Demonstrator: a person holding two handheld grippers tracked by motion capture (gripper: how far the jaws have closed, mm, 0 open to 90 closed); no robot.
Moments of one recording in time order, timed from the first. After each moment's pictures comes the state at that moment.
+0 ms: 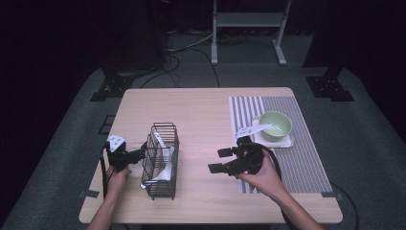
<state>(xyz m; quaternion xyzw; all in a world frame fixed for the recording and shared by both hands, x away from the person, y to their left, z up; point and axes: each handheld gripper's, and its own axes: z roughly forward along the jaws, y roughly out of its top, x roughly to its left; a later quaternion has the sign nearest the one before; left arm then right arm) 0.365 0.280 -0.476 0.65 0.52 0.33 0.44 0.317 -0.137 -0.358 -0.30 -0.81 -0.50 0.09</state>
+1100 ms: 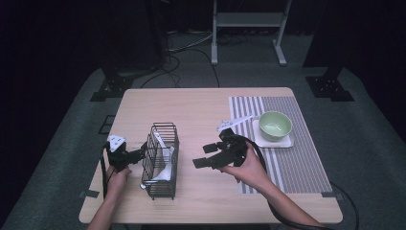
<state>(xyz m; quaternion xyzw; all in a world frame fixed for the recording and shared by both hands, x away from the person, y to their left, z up) 0.365 0.280 -0.476 0.65 0.52 0.33 0.44 0.333 -0.098 -0.346 -0.28 -0.82 -0.49 0.11</state>
